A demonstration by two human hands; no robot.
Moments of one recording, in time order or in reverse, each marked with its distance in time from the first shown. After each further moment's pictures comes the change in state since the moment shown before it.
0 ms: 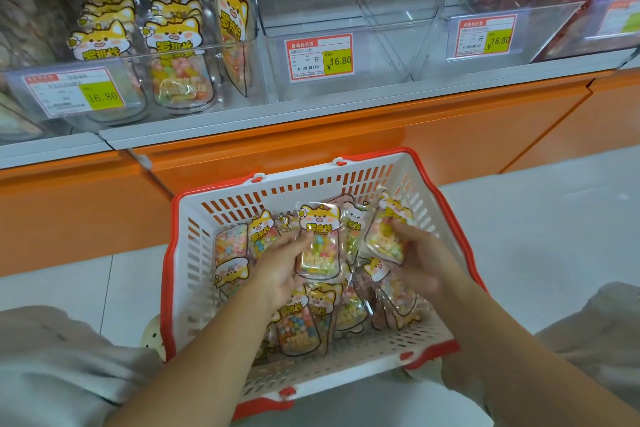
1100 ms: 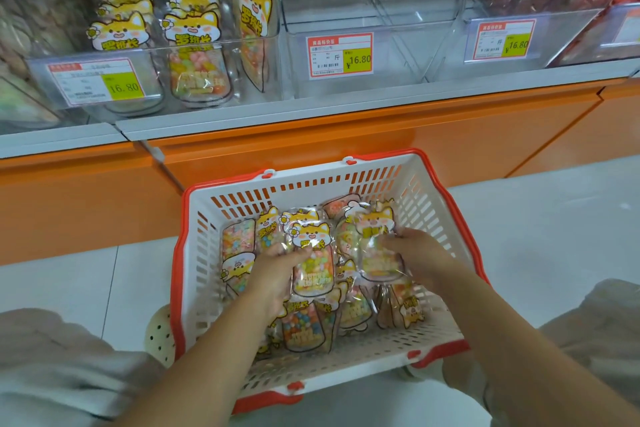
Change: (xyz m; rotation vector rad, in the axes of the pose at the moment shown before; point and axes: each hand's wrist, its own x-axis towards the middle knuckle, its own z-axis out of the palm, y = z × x) left_hand 0.006 -0.017 -0.031 0.170 0.103 0.067; right_hand 0.023 0.004 -0.004 -1.011 0.217 -0.034
